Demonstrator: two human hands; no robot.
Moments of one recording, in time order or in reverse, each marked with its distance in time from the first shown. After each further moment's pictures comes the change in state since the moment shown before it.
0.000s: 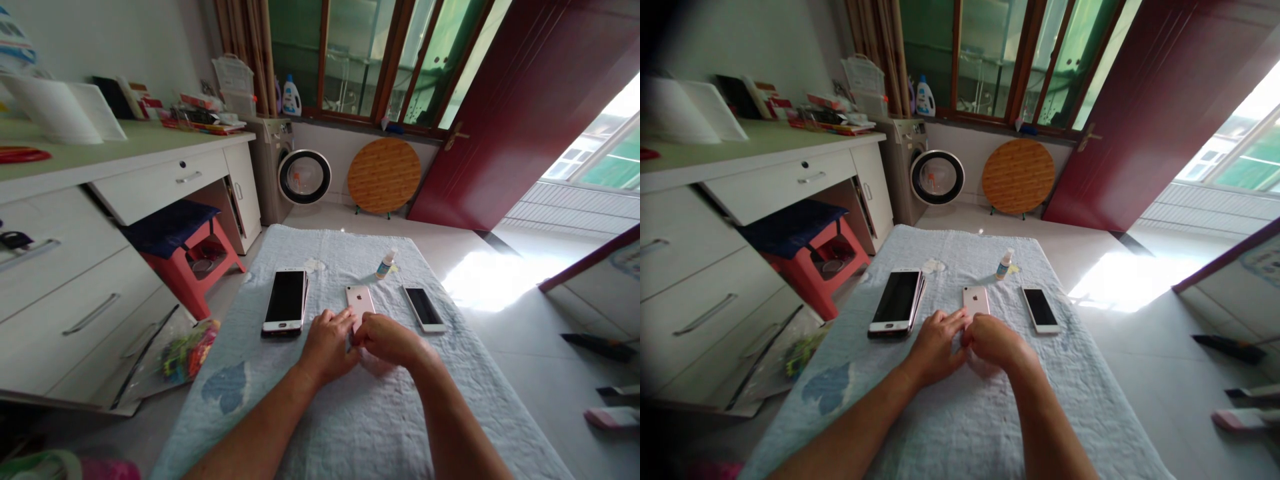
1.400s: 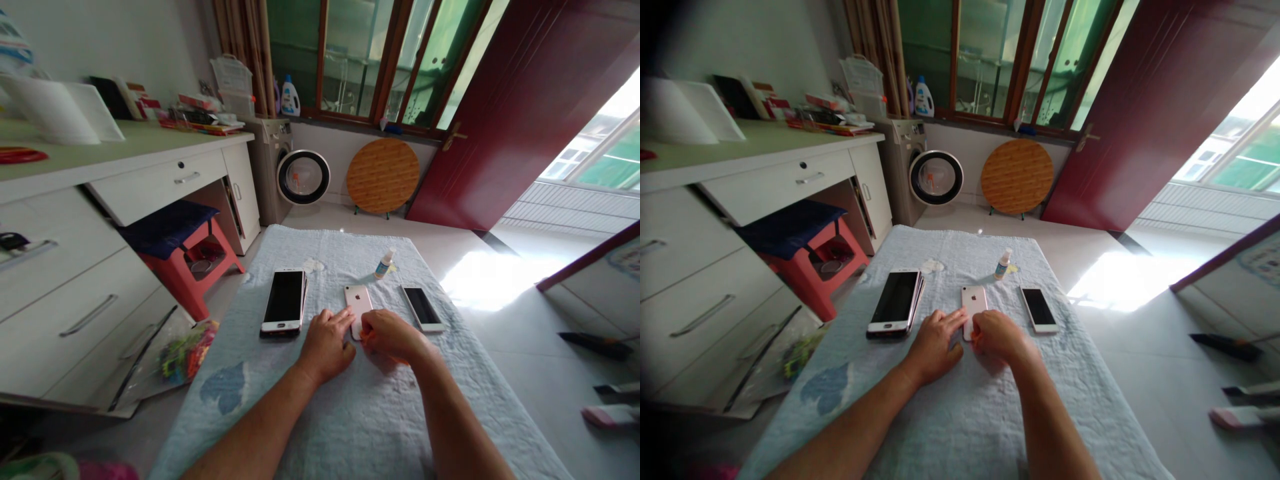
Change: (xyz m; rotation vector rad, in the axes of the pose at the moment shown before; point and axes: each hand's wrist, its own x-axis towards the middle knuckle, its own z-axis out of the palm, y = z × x) left_hand 0.002 -0.003 0.000 -0.014 -0.035 -0.019; right_hand -0.002 0.008 -0.004 -0.073 0.012 0.219
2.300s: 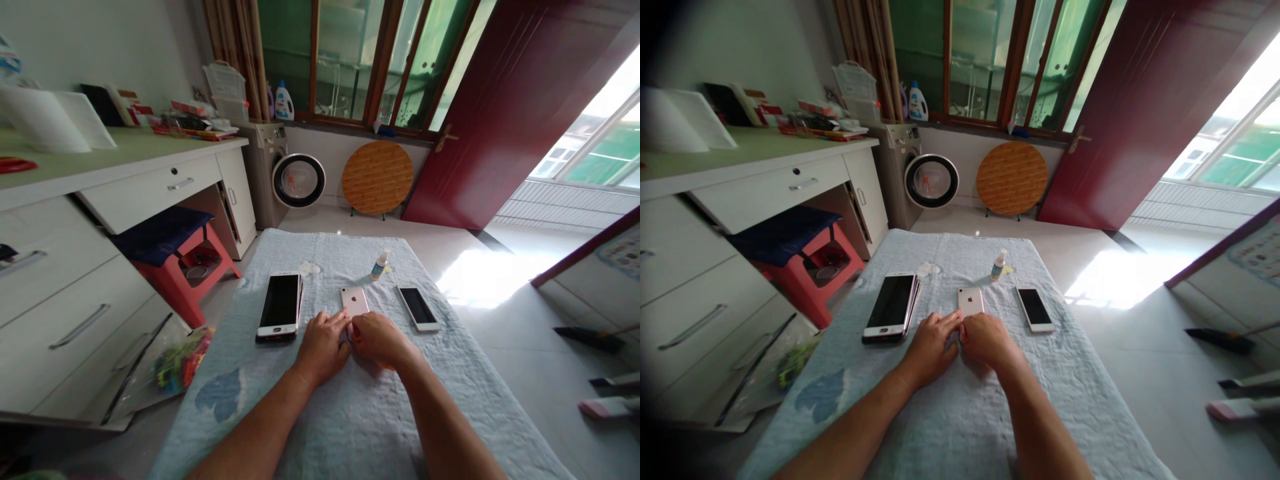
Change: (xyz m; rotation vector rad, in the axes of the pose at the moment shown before) left_hand 0.001 -0.001 0.002 -0.005 0.025 0.001; right_hand 0.000 -0.018 0.009 -0.079 0.114 0.045
